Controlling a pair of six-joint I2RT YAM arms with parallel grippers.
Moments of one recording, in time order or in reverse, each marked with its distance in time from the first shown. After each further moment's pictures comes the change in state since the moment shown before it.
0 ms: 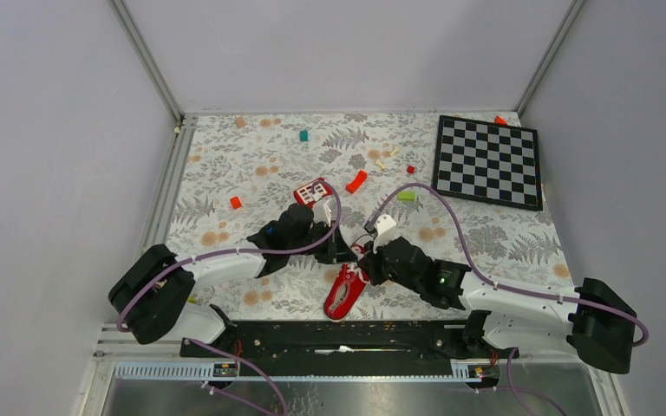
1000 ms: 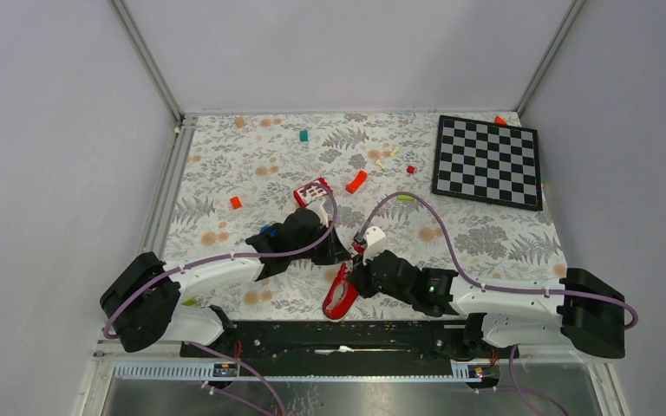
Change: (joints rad) left arm -0.083 -0.069 0.044 -0.214 -0.298 -0.100; right arm 0.121 0.053 -0.004 0.029 0.037 0.124
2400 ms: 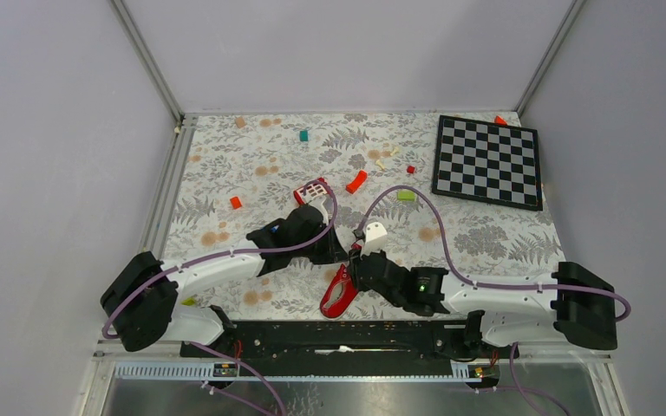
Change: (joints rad) left arm 0.000 0.003 0.068 -0.147 -0.014 -0.023; right arm 0.072 0.100 0.114 -0.114 0.280 0.085
